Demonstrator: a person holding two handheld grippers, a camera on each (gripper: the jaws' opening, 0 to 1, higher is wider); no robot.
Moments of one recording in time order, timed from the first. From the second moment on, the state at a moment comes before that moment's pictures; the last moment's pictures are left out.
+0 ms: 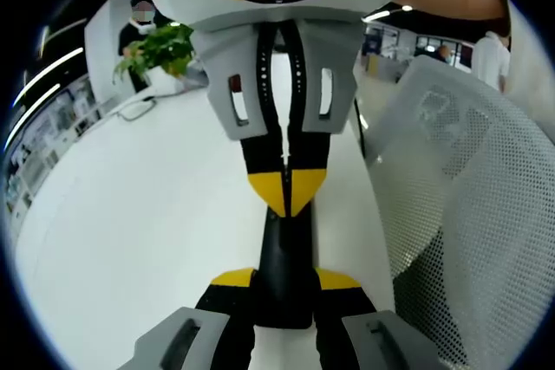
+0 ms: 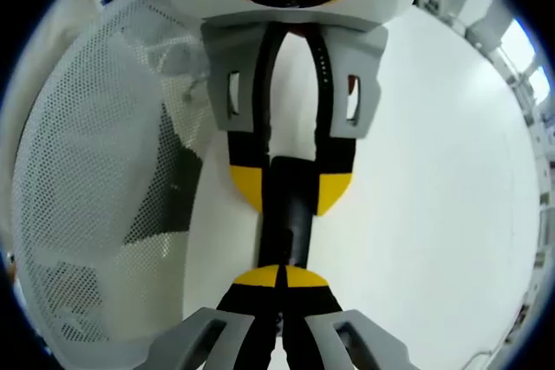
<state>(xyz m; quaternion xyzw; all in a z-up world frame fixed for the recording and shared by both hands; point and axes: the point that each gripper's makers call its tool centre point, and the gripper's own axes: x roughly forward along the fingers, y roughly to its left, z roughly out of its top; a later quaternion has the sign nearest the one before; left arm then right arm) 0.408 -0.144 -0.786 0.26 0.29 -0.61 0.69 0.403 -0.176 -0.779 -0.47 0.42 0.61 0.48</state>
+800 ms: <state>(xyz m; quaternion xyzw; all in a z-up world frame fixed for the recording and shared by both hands) 0.406 -0.145 -0.784 0.26 0.29 -0.61 0.69 0.400 -0.173 -0.763 -0.47 0.40 0.61 0.50</state>
